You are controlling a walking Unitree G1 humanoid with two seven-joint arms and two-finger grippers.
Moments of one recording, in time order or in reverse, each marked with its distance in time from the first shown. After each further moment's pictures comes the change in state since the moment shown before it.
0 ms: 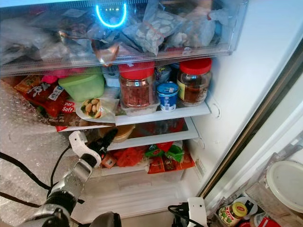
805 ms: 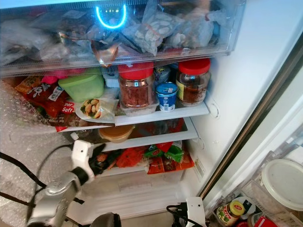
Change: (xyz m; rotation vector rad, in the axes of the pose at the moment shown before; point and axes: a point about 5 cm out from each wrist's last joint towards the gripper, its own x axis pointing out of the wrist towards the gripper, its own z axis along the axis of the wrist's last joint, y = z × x) left arm -0.046 -0.012 0.002 0.655 0.128 -0.124; right arm 0.000 0.002 0.000 0.003 0.006 0.004
